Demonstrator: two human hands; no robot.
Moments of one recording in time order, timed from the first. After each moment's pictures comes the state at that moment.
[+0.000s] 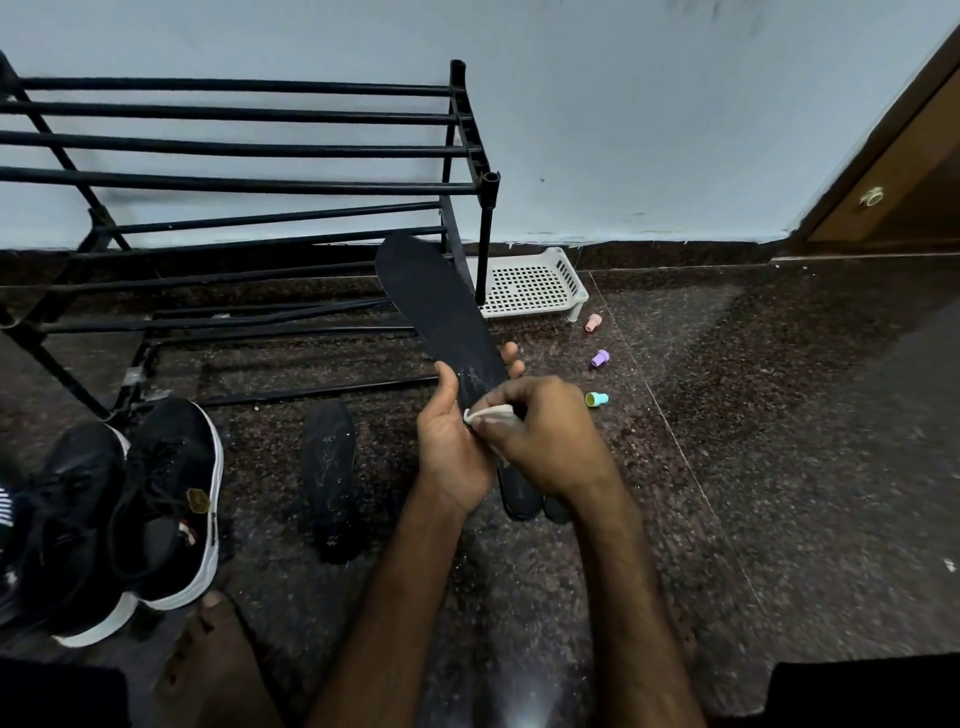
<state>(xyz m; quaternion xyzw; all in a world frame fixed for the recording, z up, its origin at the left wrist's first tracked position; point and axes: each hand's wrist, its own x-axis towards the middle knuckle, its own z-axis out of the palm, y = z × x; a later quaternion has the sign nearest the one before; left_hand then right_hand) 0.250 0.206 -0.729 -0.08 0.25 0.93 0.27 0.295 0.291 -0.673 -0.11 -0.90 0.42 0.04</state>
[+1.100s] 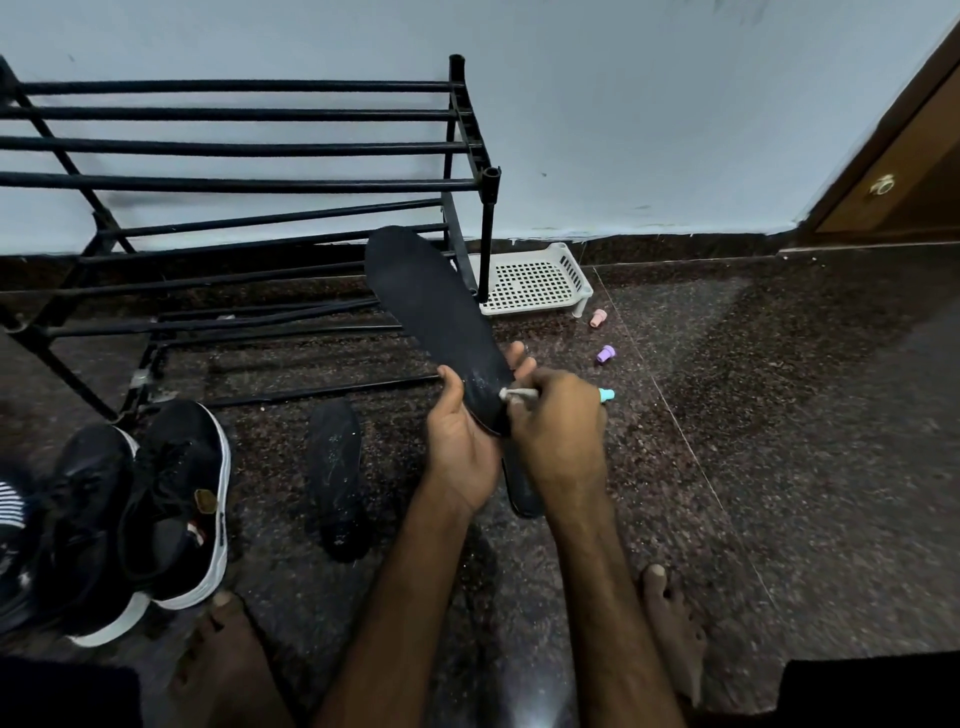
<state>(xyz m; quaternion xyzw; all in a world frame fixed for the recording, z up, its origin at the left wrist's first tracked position) 0.246 0.211 -0.737 -0.08 0.27 0.92 0.29 0.288 0.282 -0.684 -0.26 -0.91 0.31 0.12</state>
